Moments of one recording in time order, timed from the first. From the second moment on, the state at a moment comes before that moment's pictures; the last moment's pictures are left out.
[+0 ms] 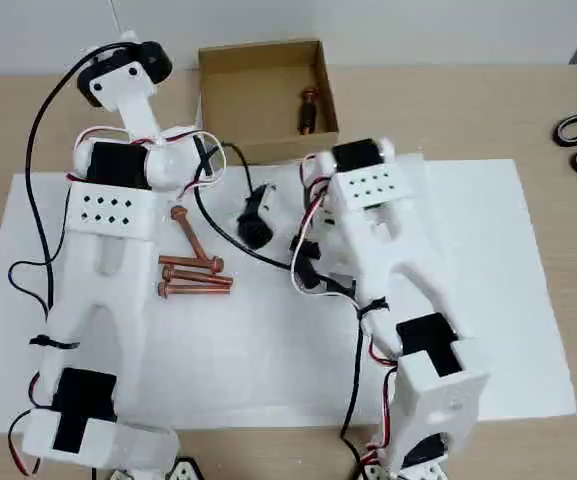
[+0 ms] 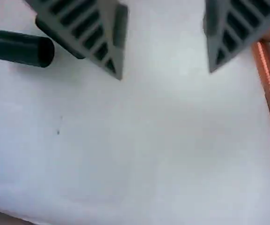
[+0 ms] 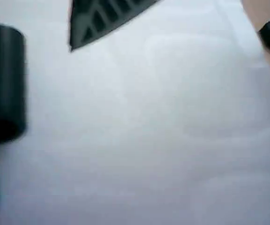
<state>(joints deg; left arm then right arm) 4.5 -1.0 -9.1 82.8 32.7 -20.3 16.9 -10.4 99.1 62.8</state>
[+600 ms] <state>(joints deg) 4.5 -1.0 -9.1 82.8 32.7 -21.5 16.8 -4.4 96.7 62.9</state>
